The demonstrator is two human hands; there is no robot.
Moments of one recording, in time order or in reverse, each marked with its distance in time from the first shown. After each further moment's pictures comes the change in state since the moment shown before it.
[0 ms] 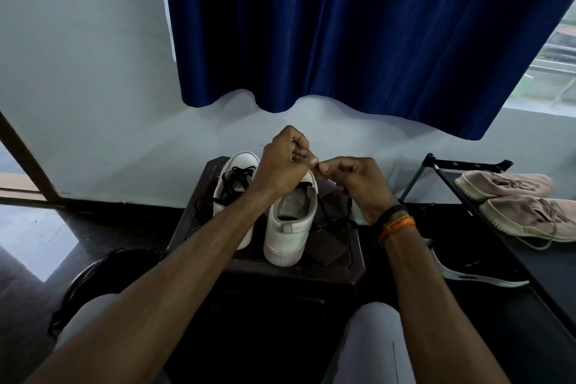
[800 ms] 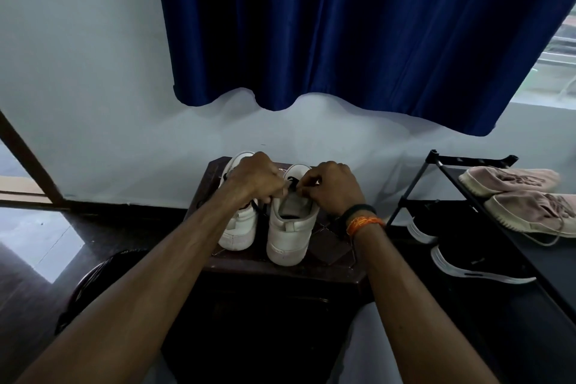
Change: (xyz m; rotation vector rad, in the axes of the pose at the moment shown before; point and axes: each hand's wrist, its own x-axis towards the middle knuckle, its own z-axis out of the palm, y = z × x) left_hand -0.002 -0.014 -0.040 0.418 -0.288 -0.416; right_hand 0.018 0.016 0.040 -0.790 -0.017 -0.039
